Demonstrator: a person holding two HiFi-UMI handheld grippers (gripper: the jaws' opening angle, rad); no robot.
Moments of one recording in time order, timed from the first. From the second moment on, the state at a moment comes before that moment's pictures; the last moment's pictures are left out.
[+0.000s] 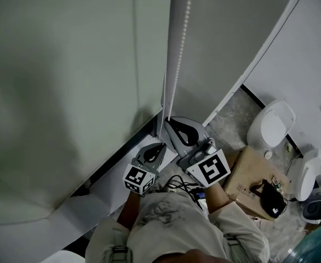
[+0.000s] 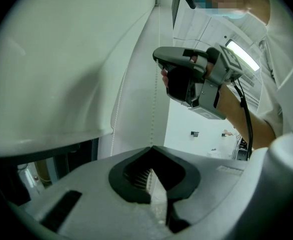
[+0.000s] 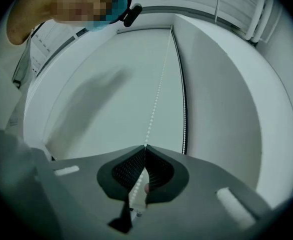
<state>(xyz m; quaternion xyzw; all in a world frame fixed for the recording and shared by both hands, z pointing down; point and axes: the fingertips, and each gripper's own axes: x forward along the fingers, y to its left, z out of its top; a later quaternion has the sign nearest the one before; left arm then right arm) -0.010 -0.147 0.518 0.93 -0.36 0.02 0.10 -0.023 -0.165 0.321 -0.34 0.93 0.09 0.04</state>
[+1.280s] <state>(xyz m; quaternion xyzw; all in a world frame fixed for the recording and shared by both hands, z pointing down) -0.017 -0.111 0.583 0.93 -0.34 0.04 0.15 -0.026 -0.139 0.400 -0.31 0.95 0.05 0.02</state>
